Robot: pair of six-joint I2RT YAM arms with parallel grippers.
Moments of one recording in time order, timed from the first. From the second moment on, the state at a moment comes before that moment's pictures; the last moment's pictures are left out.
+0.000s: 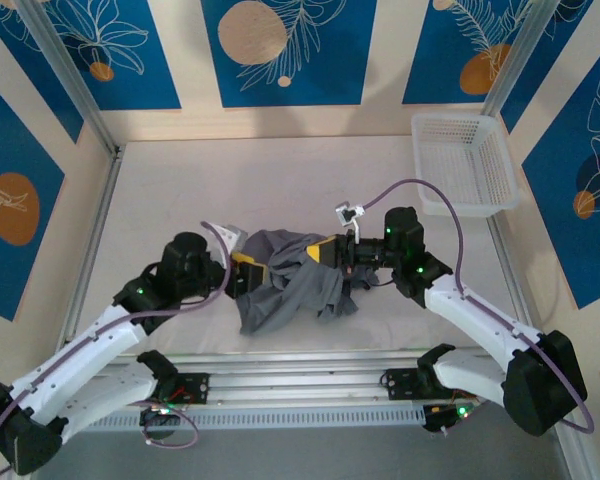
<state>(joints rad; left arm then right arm) -0.72 0.85 0.73 -0.40 0.25 -0.30 0.51 1.08 0.66 0.19 -0.85 0.54</state>
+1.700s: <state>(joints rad) -0.57 1.23 0.98 -0.21 0.79 -0.65 0.60 1.13 0.65 0.03 -0.22 -0.16</state>
